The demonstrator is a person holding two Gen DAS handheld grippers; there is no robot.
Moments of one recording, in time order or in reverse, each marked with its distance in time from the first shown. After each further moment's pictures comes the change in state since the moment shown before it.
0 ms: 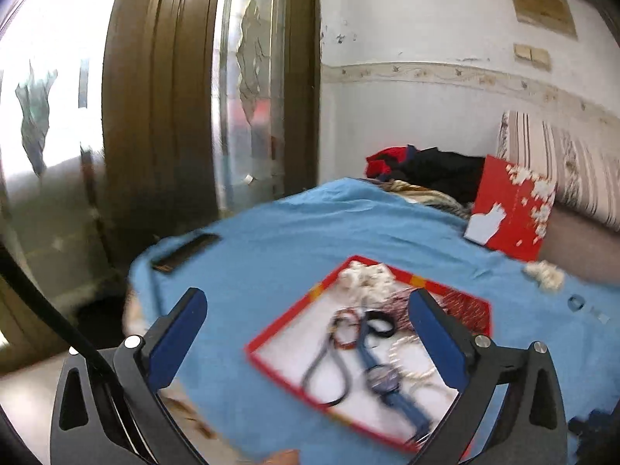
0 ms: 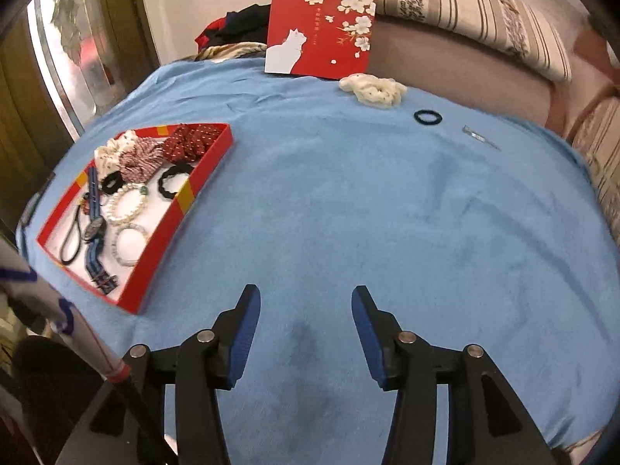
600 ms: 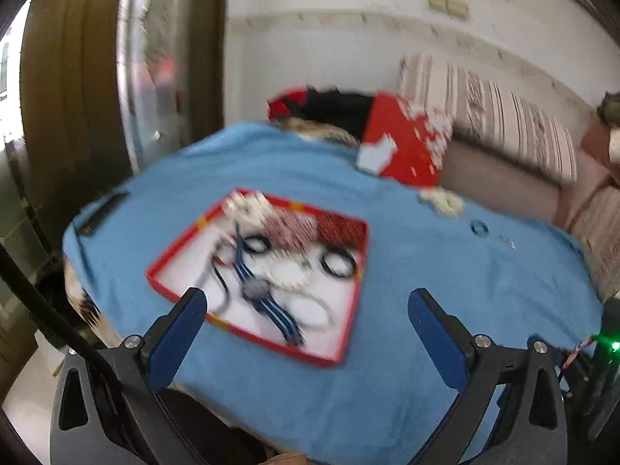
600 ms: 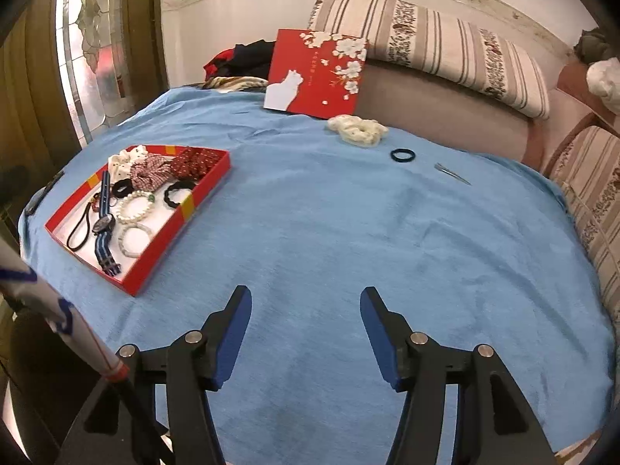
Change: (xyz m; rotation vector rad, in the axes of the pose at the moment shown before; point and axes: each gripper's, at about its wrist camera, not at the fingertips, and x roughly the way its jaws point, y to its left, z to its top) left arm -0.055 -0.072 -0.023 0.096 0.267 -0.359; right arm -0.046 -0.010 -0.027 -0.072 -0.146 -0.074
